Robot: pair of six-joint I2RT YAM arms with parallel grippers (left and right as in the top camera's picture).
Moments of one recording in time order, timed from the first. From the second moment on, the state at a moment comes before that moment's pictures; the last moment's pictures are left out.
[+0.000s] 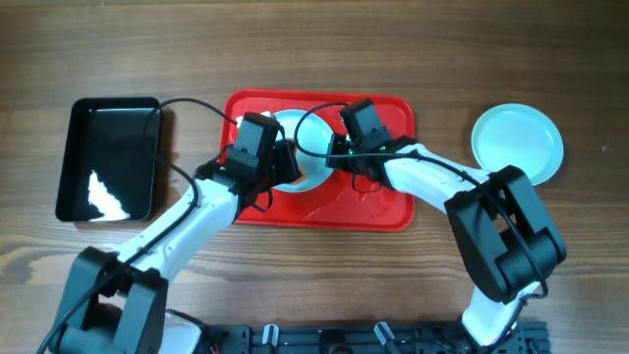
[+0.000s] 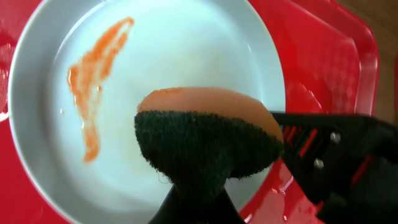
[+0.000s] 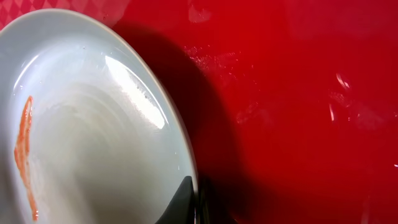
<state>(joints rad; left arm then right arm) -0.43 1.55 0.84 -0.25 0.11 -0.68 0.51 1.92 1.05 -0.16 -0.13 0.70</state>
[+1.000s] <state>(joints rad) -0.46 1.60 0.84 -0.17 0.09 -0.68 0.56 1.87 1.07 -0.39 0.01 0.68</state>
